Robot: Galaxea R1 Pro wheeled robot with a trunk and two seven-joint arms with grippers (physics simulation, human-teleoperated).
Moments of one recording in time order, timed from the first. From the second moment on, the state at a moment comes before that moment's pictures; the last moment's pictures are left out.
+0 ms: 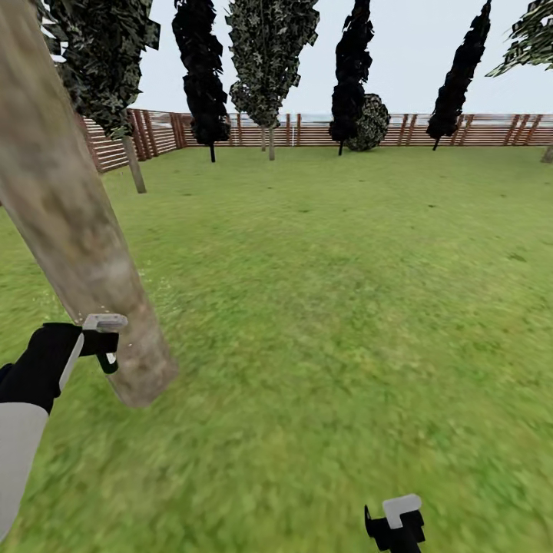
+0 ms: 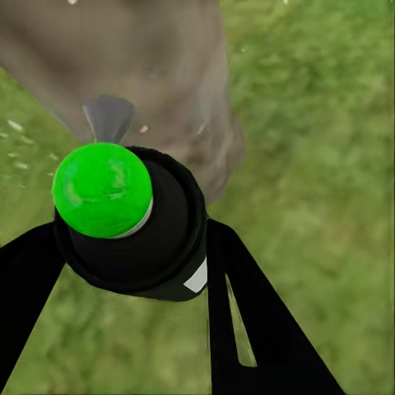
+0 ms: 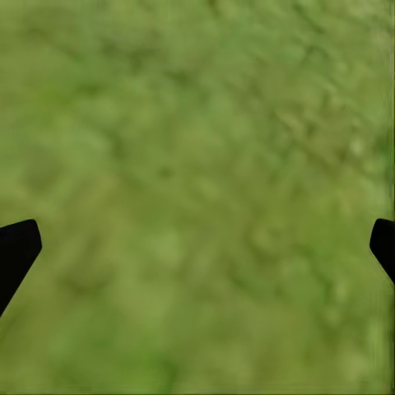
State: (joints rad) left arm -0.91 0.36 0.10 -0.88 -0.10 0.84 -0.21; right arm -0.45 -0.01 -0.36 -0.05 0.68 -0.51 -0.28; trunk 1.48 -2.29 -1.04
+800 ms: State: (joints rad) left arm -0.82 0.36 0.13 -0.77 -0.10 0.82 -0.15; right arm -0.45 -0.01 -0.36 -0.05 0.68 -0.51 -0.28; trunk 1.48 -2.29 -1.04
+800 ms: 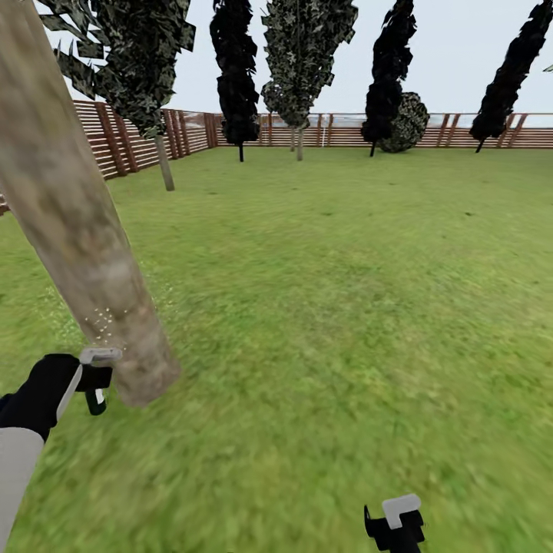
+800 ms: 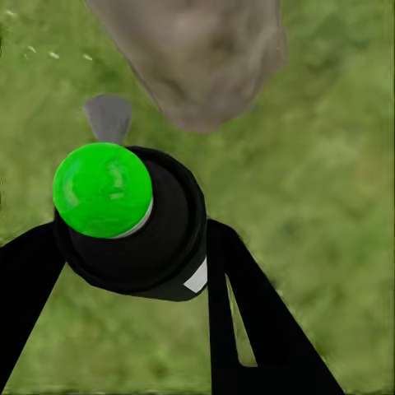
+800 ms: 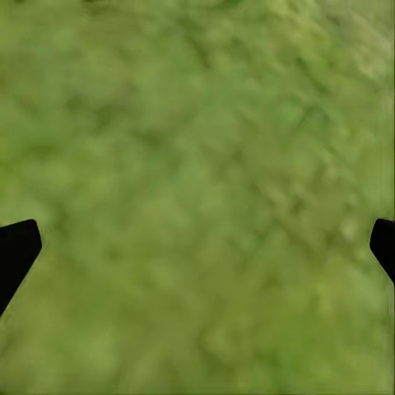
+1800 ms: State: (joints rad) left arm -0.76 0.30 0.26 -0.50 -0.09 0.44 -0.10; right arm -0.45 -0.01 -0.36 -0.05 0.68 -0.51 -0.28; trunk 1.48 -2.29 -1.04
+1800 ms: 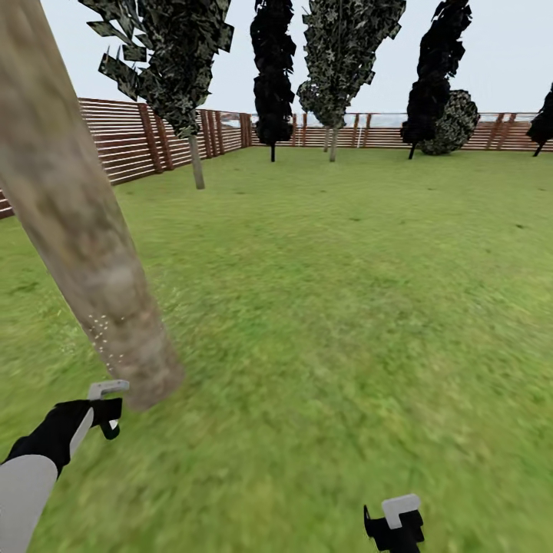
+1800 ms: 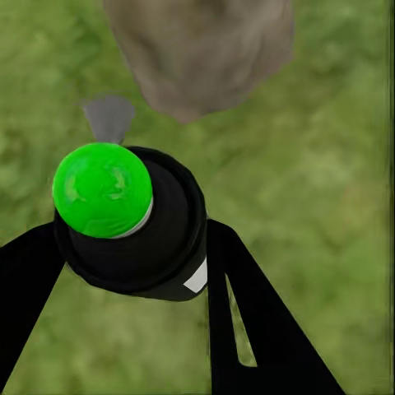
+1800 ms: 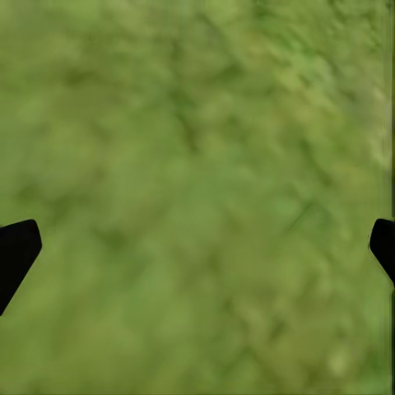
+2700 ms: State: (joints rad) left arm -0.76 0.30 0.26 -0.50 -0.09 0.44 -0.10; right arm -0.45 -0.01 -0.36 -0.05 0.68 -0.51 -0.28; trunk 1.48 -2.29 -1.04
